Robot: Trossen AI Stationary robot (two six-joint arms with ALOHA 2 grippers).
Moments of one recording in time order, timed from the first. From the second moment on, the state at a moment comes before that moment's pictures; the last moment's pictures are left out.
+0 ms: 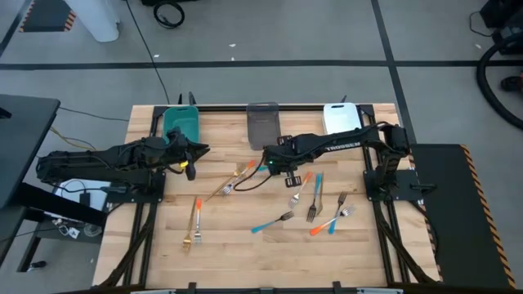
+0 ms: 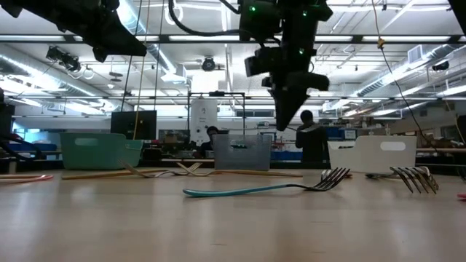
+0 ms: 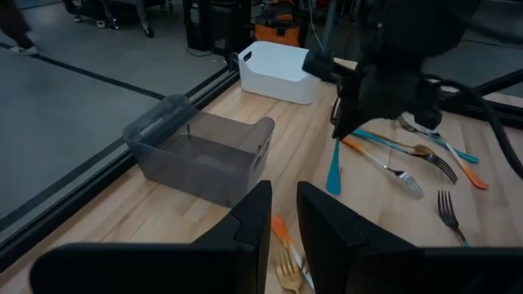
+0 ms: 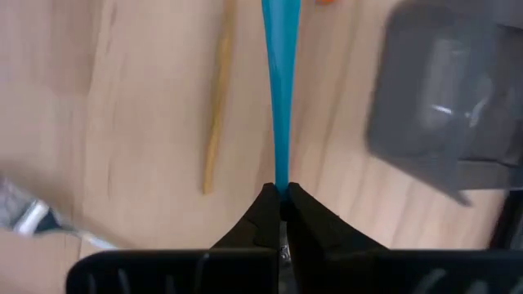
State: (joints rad) left arm 0.06 0.59 0.54 -0.26 -0.34 -0.19; right arm -0.06 1.84 1.44 -0.93 0.26 -0.23
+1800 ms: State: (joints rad) left arm 0.06 0.59 0.54 -0.27 -0.34 -0.17; right arm -0.44 1.85 1.23 -0.02 0.14 0.19
